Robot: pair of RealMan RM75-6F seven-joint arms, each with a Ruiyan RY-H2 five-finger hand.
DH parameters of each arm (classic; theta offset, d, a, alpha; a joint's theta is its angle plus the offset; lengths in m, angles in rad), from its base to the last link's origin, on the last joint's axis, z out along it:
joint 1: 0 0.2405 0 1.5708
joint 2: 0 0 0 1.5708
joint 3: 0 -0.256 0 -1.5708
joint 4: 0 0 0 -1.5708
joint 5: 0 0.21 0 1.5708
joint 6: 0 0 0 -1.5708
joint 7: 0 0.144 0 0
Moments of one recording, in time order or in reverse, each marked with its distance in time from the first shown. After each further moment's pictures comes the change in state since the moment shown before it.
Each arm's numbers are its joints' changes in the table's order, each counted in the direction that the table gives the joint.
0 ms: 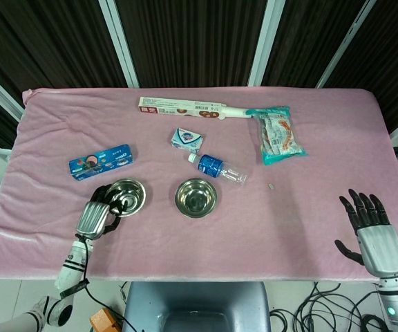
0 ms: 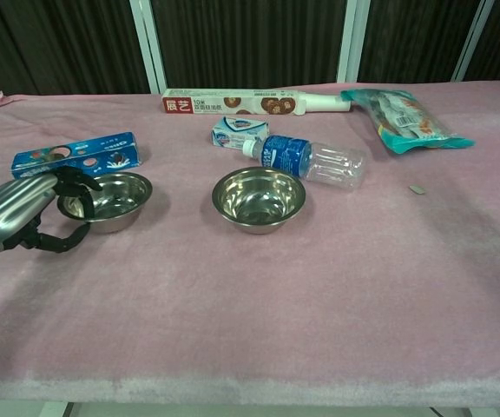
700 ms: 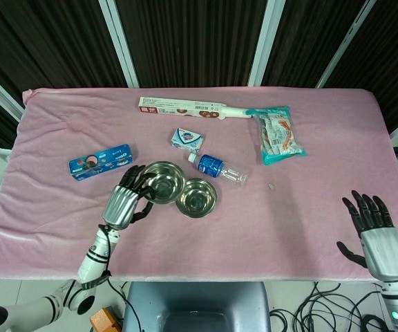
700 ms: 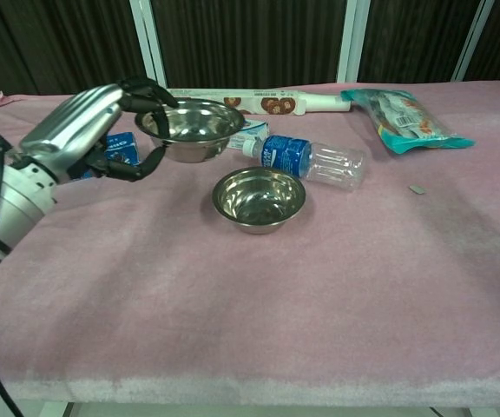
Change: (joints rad) left arm -0.159 -0.014 0.070 0.252 0.083 -0.117 0.130; right arm -0.039 -0.016 -0.027 0.014 -0.044 -0.006 0.017
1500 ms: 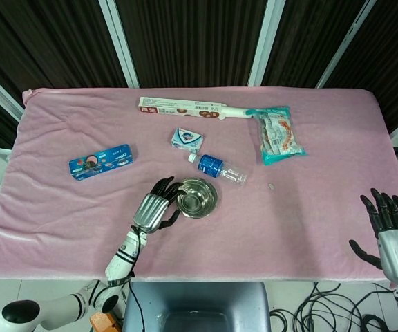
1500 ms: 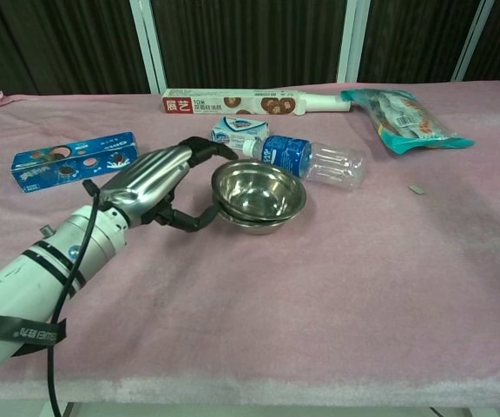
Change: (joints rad) left arm -0.073 0.155 -0.020 -0.123 -0.112 0.180 -0.005; right arm -0.048 -0.031 -0.042 0.015 0.014 -0.035 0.035
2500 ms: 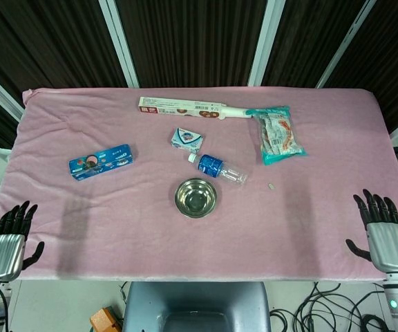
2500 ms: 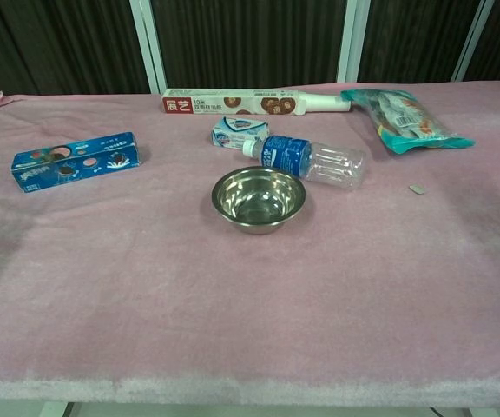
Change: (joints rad) left arm 0.531 -0.707 -0.235 0.518 -0.046 -0.408 0.176; right arm 0.040 0.013 -0.034 0.074 0.188 0.208 -0.170
